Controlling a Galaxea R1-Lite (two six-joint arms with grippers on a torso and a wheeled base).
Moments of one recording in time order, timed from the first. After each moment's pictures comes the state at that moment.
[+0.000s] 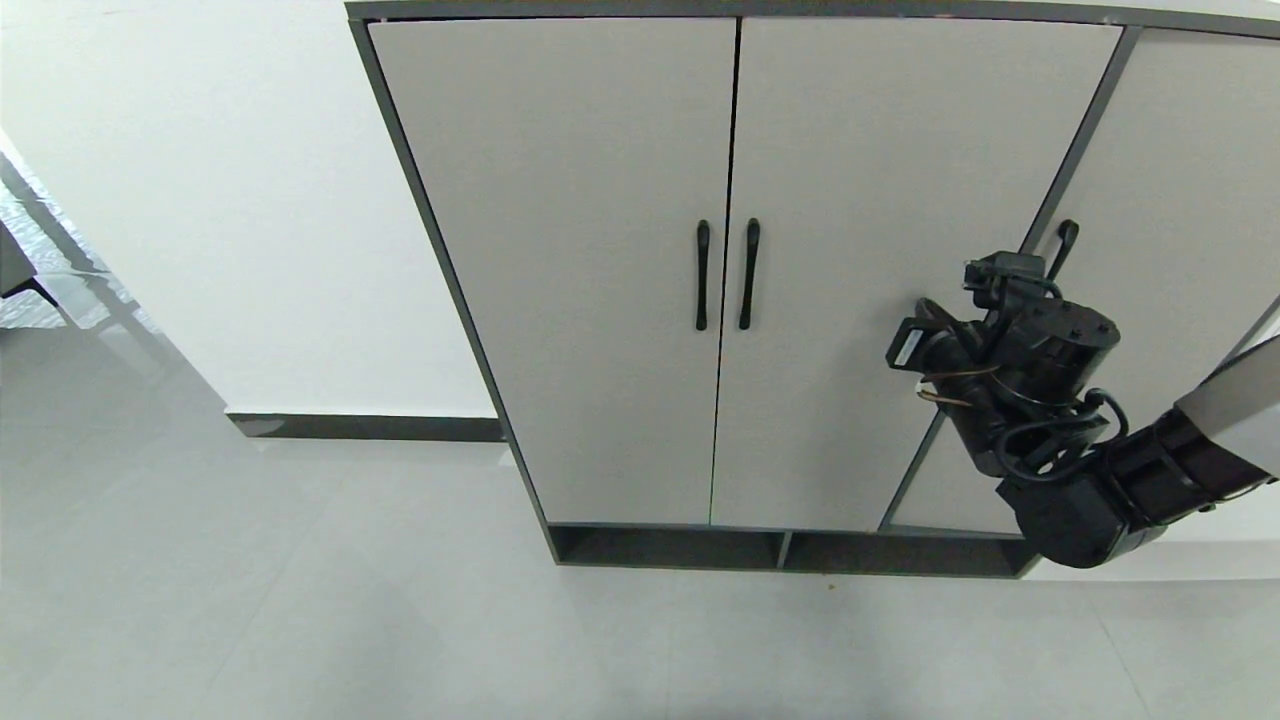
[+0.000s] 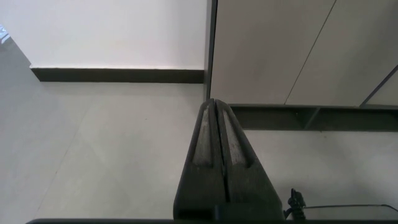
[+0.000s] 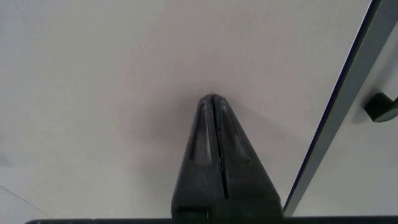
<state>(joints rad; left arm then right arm) 0.00 0.00 0.00 0.00 -0.01 0.00 0.37 2.05 -0.97 -1.33 -0.42 0.06</state>
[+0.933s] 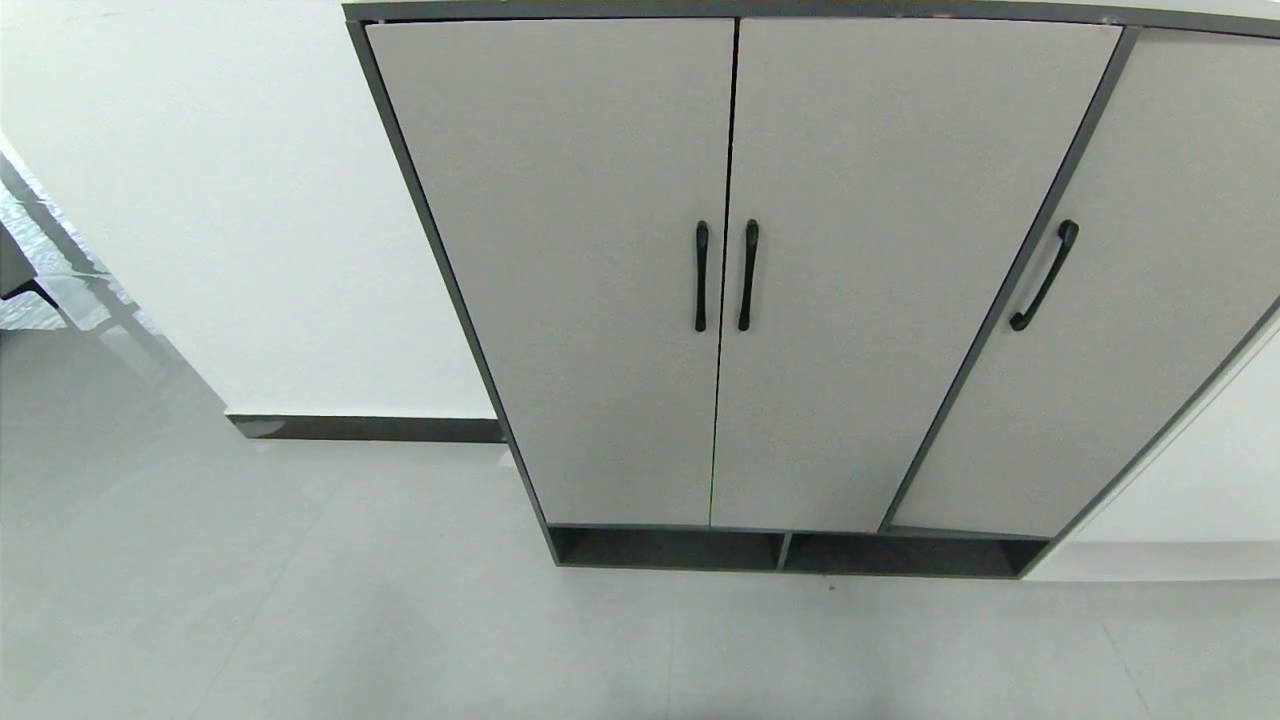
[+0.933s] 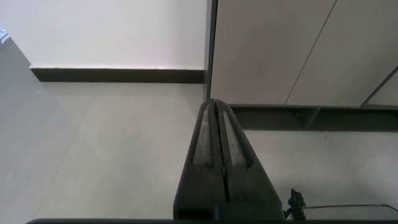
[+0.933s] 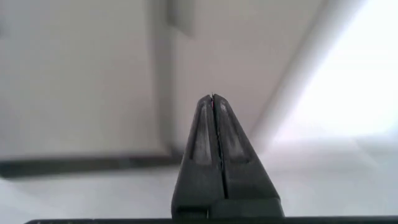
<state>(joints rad) 0.00 0.00 0.00 0.00 -0.01 0.00 0.34 0.87 -0.11 -0.81 -0.56 -0.13</state>
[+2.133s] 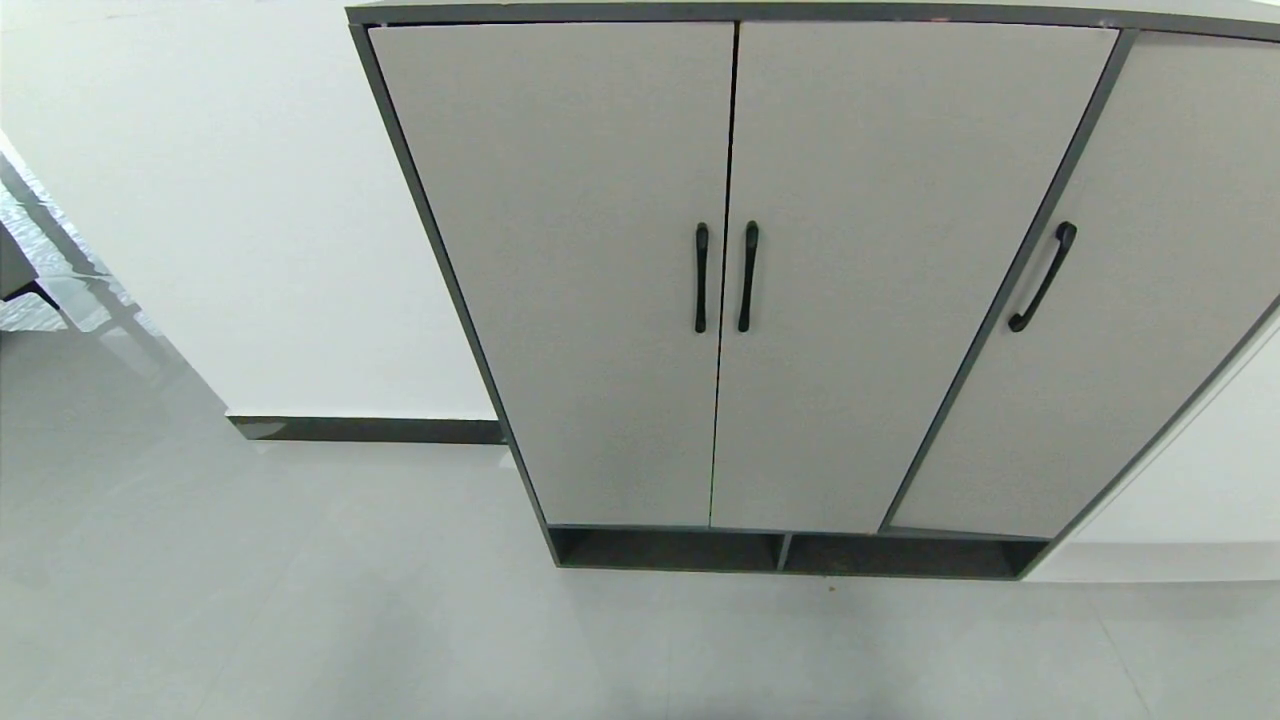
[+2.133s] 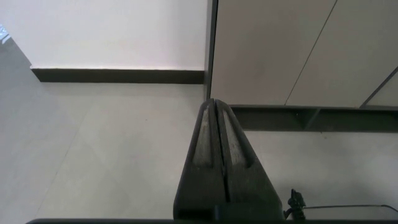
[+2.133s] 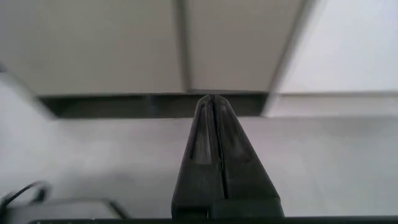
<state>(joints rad) 0.00 0.00 0.00 0.00 -0.01 0.00 0.00 0.08 0.00 0.00 0.03 -0.01</state>
